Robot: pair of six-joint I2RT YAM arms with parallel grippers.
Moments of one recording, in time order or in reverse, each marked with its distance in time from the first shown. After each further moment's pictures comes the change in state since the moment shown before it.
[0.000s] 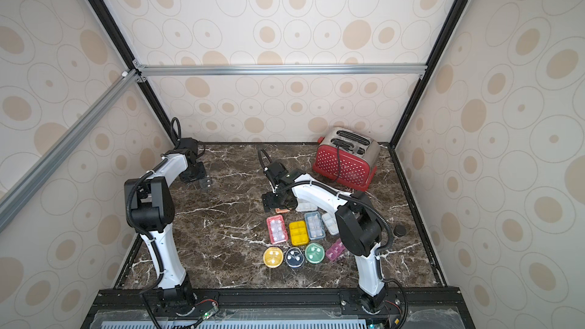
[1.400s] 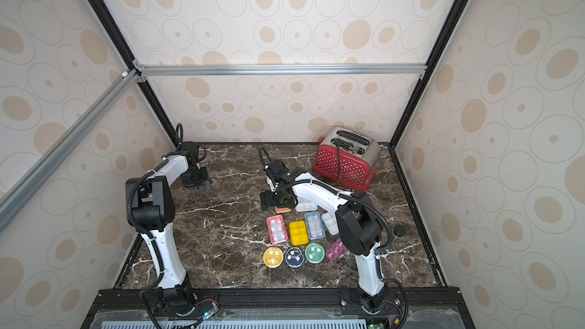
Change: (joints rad) left arm -0.005 -0.007 -0.043 -0.051 0.125 0.097; right arm -0.004 0.009 0.021 0.013 -0.089 0.000
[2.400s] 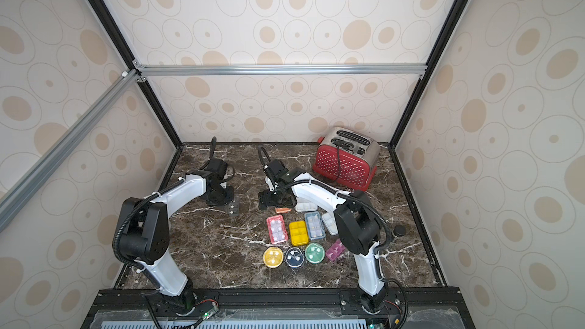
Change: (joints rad) left arm -0.333 -0.359 -0.434 0.058 0.103 -0.101; right arm 0.001 0.013 -0.003 0.039 -0.027 0.009
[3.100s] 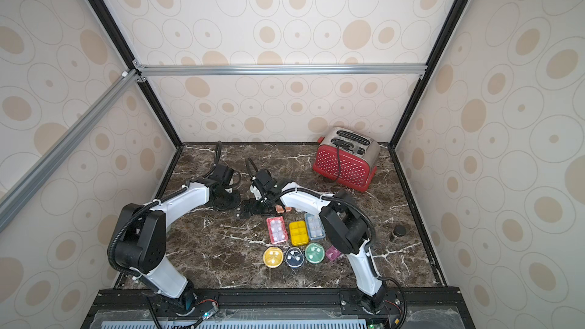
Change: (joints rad) left arm -0.067 -0.066 -0.102 0.114 0.053 -0.124; right arm 0.095 0.097 -0.021 0.220 -0.159 0.132
